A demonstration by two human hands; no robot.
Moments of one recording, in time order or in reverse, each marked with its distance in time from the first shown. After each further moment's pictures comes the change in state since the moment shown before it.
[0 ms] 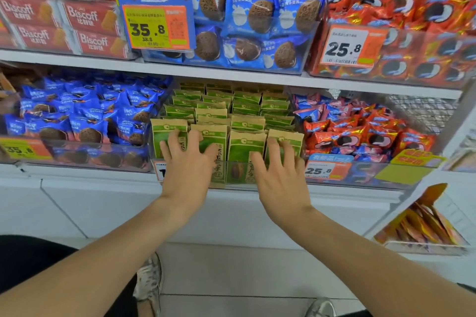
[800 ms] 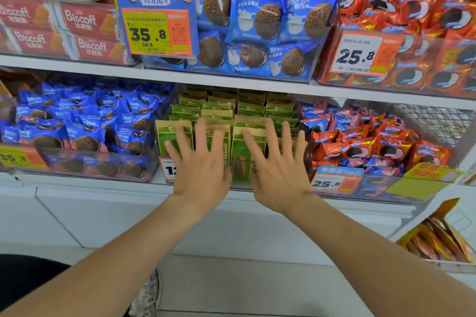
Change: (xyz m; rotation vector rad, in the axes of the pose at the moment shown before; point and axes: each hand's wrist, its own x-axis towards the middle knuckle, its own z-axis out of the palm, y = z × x) left_hand 0.029 0.010 0.015 -0.094 -0.012 -0.050; right_hand 0.054 0.011 0.015 0.015 0.091 -0.086
